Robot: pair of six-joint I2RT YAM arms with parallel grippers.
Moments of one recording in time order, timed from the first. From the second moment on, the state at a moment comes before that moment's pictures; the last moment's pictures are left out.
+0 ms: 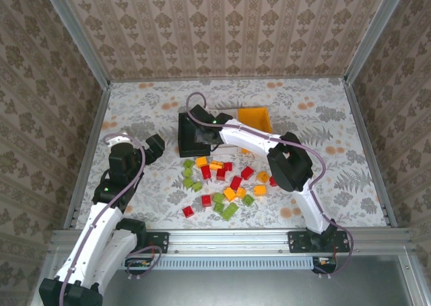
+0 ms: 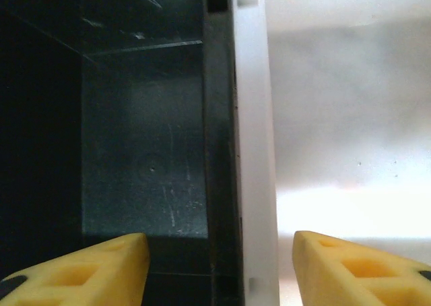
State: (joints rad) left arm -0.26 0.66 0.55 -0.32 -0.07 -0.66; right arm 0.80 2.19 1.85 -0.71 0.29 0.78
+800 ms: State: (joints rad) left arm -0.42 0.72 0.52 -0.27 -0.04 -0.67; right arm 0.60 1.23 0.76 -0.73 0.33 0.82
